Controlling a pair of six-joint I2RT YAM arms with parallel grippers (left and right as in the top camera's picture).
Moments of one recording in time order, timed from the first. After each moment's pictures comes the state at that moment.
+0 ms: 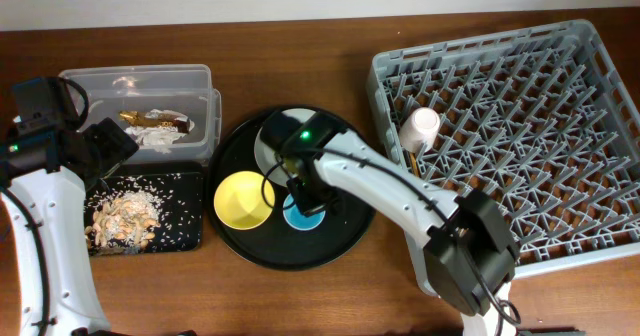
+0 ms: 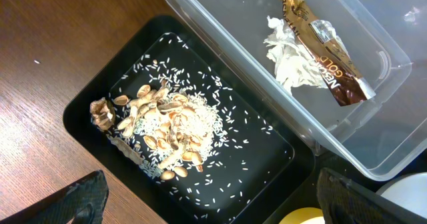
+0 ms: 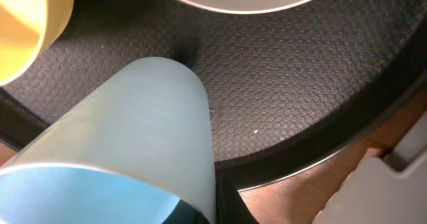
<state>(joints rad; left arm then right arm) 0.33 1.48 1.44 -1.11 -0.15 -0.43 0.77 2.04 1.73 -1.30 -0.04 0.37</state>
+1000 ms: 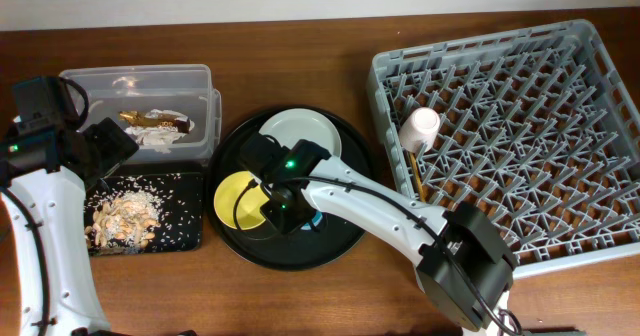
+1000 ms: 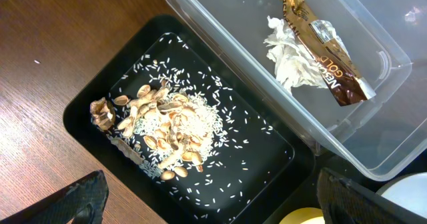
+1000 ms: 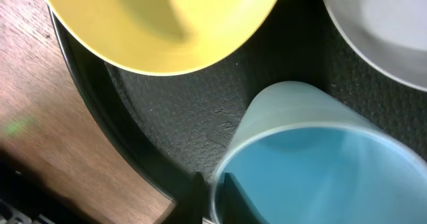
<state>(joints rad) 0.33 1.48 1.44 -1.11 -0.15 -0.43 0.88 2.01 1.64 -1.08 -0.14 0.20</state>
